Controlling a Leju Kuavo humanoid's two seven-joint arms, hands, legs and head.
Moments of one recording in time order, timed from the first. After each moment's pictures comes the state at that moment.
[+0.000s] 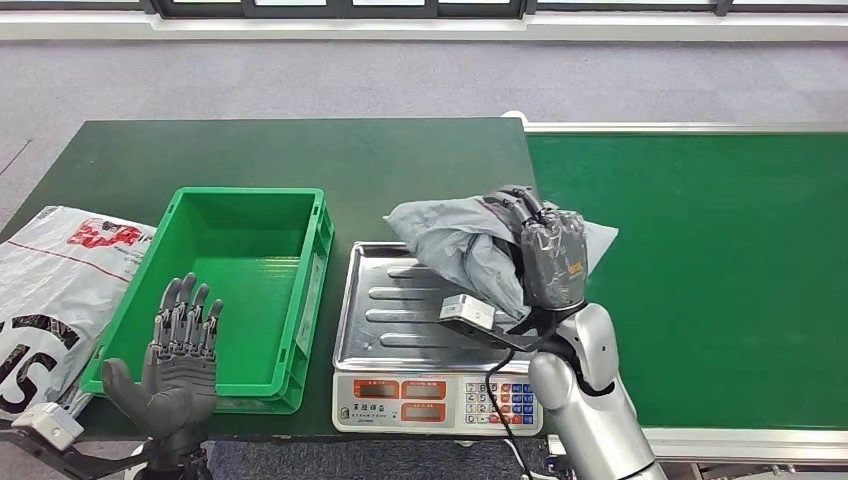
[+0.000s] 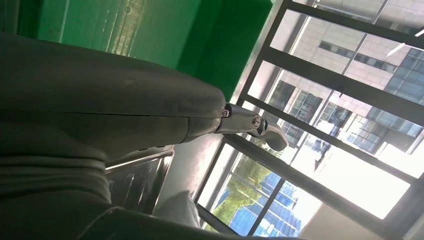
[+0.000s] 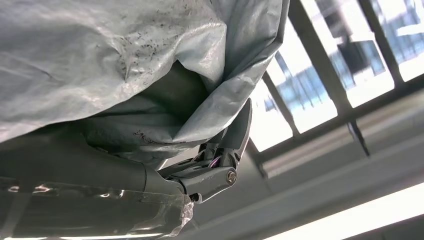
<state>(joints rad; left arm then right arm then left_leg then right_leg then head) 0.21 -0.24 0.11 -1.73 0.21 -0.33 -0.55 -0.30 0.05 0.35 -1.34 0.95 -0.52 -0.37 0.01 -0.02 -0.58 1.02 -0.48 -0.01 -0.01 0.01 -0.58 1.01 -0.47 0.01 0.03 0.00</state>
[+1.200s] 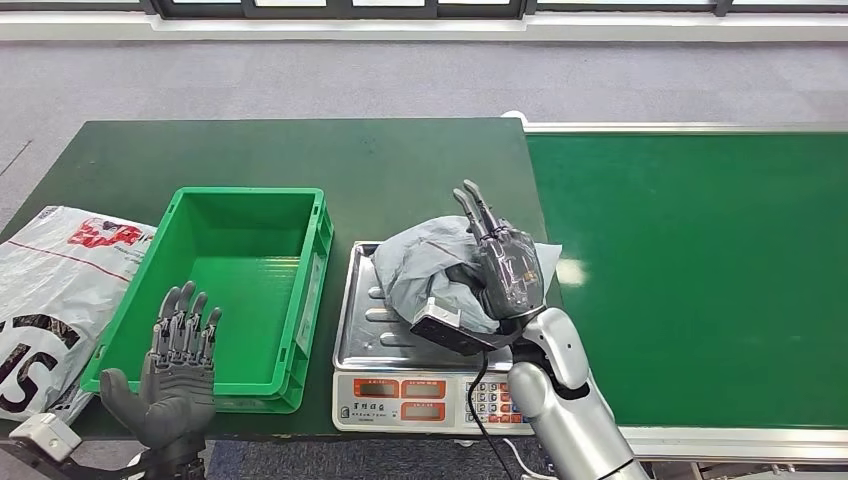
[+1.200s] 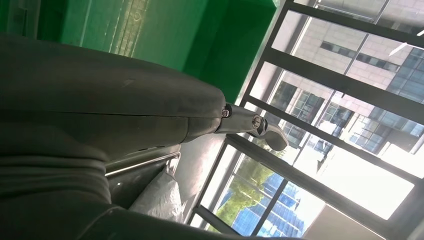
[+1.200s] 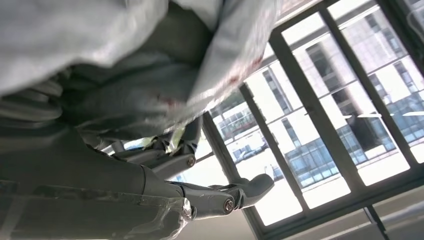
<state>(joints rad) 0.24 -0.22 0.11 -1.73 0.21 -0.34 -0.57 -0.31 0.06 0.42 -1.23 0.88 -0.36 -0.31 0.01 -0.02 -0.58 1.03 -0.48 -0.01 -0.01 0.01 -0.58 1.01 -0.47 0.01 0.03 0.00</state>
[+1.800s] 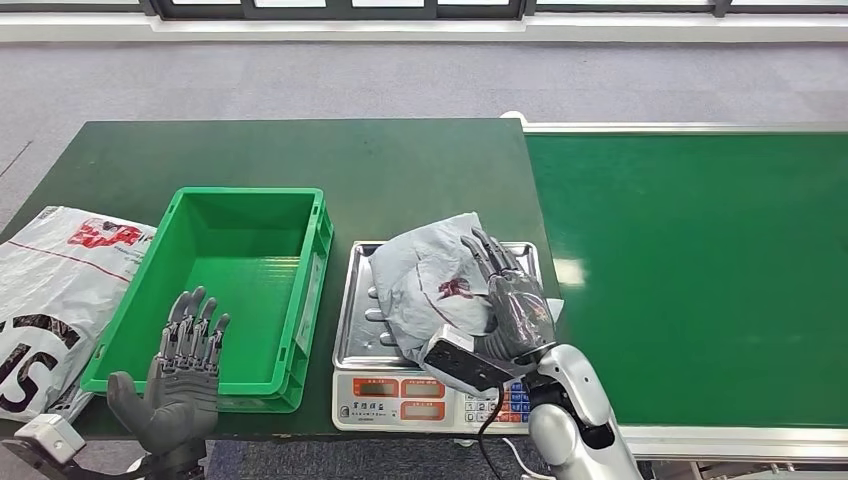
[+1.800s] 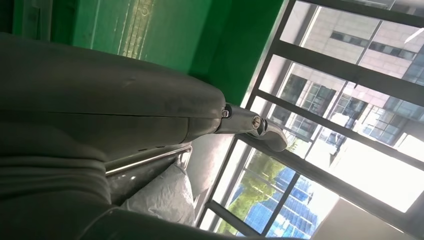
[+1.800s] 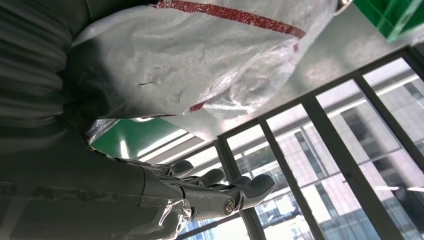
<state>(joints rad) 0.26 -0.23 0.11 -1.75 0.19 -0.38 -0.54 -0.12 0.01 0.39 -1.45 0.87 -0.08 -0.16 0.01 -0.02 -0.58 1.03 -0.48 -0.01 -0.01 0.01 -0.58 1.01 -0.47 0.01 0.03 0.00</state>
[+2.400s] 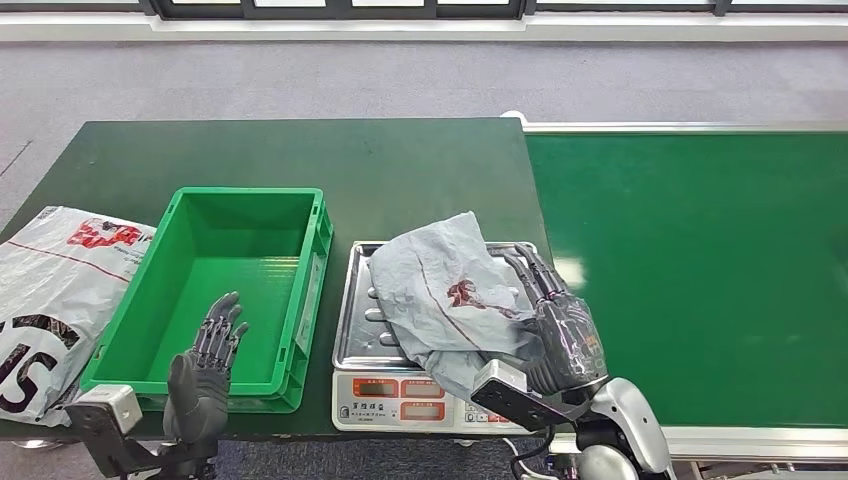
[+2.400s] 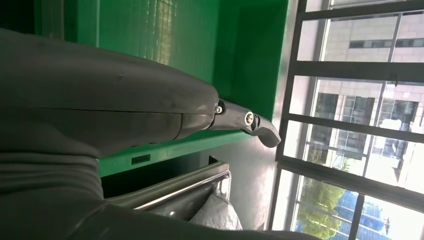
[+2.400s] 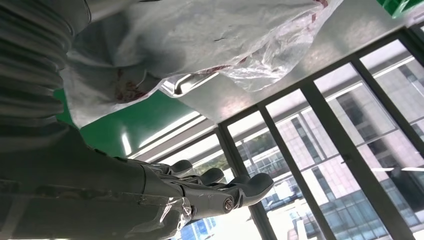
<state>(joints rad) 0.26 -0.23 0.08 -1.76 -0.12 -0.27 -0.43 0.05 -0.10 0.32 -1.72 0.81 -0.05 -0.18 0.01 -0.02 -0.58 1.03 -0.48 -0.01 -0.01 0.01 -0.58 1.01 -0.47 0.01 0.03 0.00</state>
